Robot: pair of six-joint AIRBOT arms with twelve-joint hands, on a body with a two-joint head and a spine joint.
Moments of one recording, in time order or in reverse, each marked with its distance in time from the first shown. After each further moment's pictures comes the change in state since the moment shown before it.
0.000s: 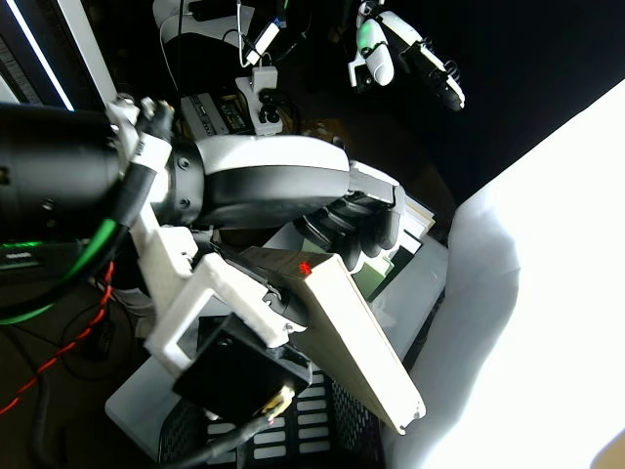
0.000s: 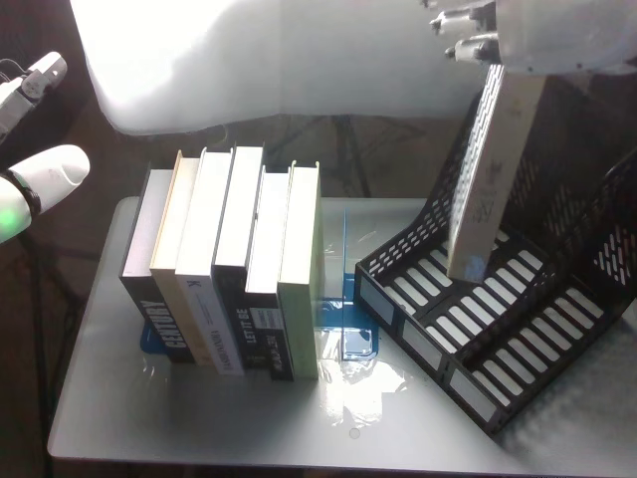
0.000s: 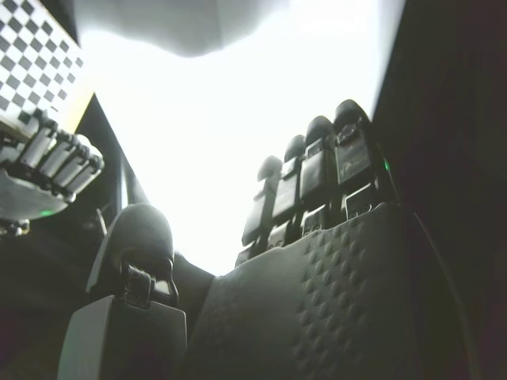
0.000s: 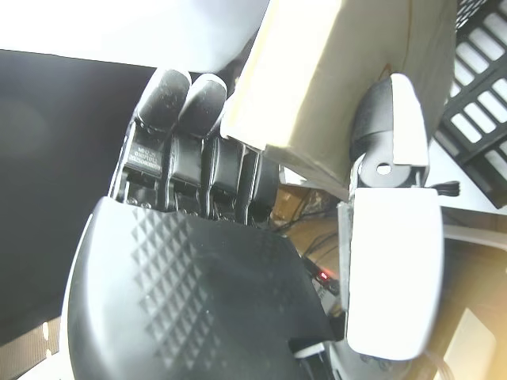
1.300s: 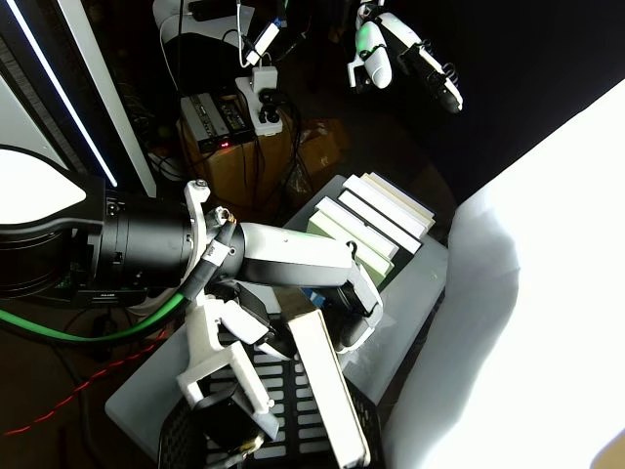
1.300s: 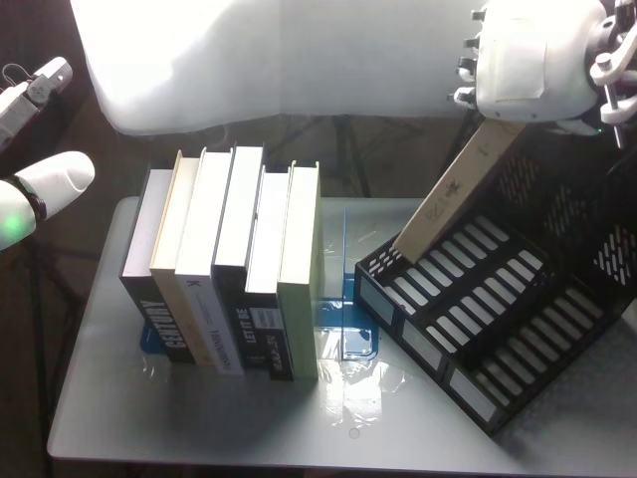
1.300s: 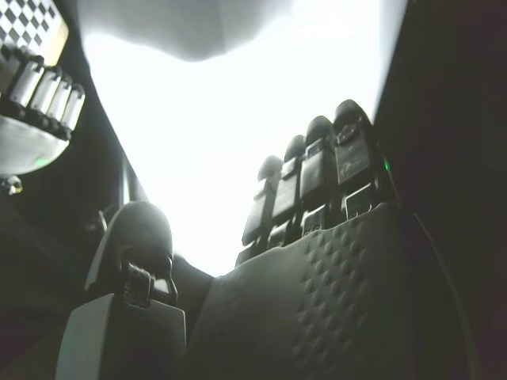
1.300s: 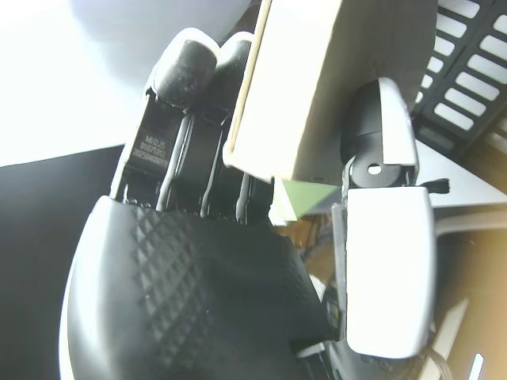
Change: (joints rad) left arm 0.000 -0.002 -0.002 0.007 0.008 0.000; right arm -0.183 -0.121 0.072 0.175 -0.284 -0.001
